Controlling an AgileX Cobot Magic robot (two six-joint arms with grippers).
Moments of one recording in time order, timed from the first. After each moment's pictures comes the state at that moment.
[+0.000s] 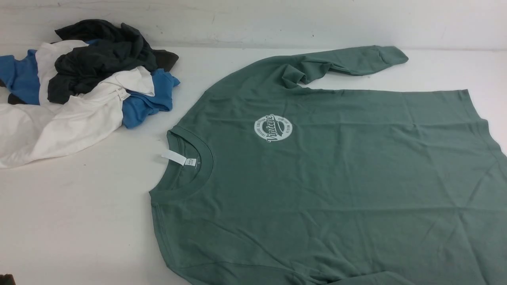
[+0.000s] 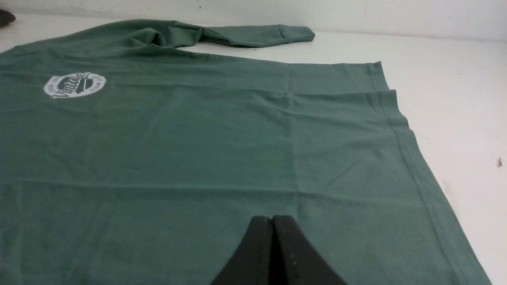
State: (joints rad) right arm -0.01 -0.01 0.02 0.09 0.38 -0.13; left arm 0.03 -0.01 0.02 -0.03 0.37 -0.01
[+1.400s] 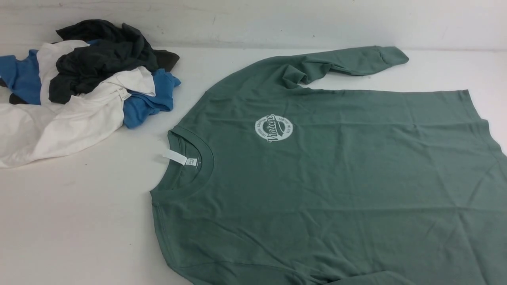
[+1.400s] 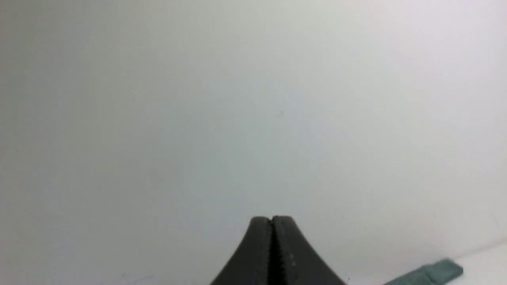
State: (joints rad) right arm -0.01 0.09 -0.46 0.83 0.24 -0.36; left arm 0.03 0.31 -0.53 -1.58 0.23 0.75
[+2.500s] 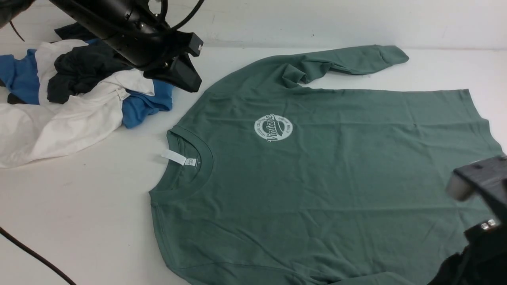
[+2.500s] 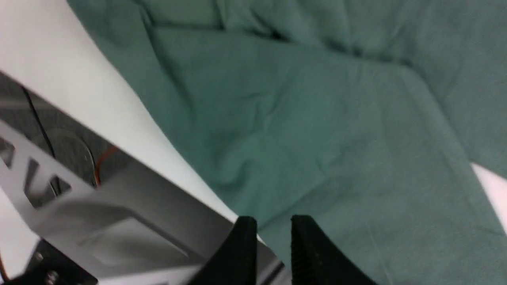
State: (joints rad) right arm 0.45 1.14 -0.79 0.32 1.20 -0.20; left arm -0.14 1.89 -1.85 -0.55 1.23 0.32
